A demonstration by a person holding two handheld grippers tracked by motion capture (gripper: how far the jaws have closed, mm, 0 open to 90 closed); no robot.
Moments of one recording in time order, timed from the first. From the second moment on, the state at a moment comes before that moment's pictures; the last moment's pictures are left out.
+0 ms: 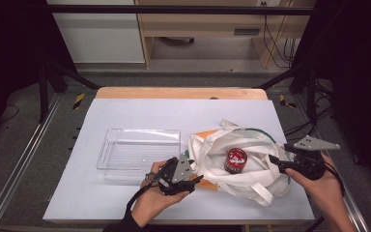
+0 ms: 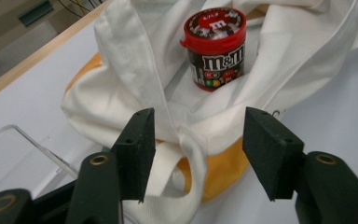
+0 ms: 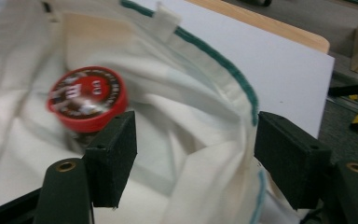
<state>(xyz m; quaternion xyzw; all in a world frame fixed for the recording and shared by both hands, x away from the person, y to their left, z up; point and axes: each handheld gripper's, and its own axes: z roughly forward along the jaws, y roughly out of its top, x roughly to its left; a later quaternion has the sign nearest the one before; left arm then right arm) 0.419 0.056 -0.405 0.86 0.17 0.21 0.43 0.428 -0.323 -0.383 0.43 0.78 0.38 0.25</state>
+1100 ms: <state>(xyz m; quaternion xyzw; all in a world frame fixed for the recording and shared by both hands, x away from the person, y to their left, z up) 0.499 -0.031 -0.353 0.88 0.13 0.22 0.40 0.382 -0.246 -0.370 0.31 0.85 0.38 0.20</state>
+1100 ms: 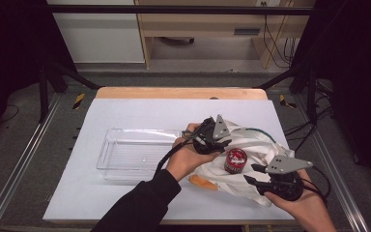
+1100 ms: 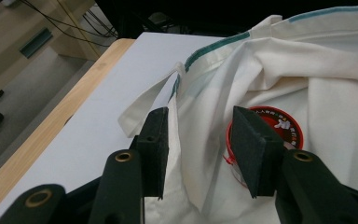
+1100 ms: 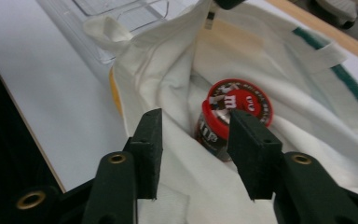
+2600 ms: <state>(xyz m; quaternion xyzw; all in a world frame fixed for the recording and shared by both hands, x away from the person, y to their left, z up) 0.565 0.001 -0.387 0.89 0.23 0.20 0.35 0.357 -0.221 -0.422 0.26 0.89 0.35 0.15</state>
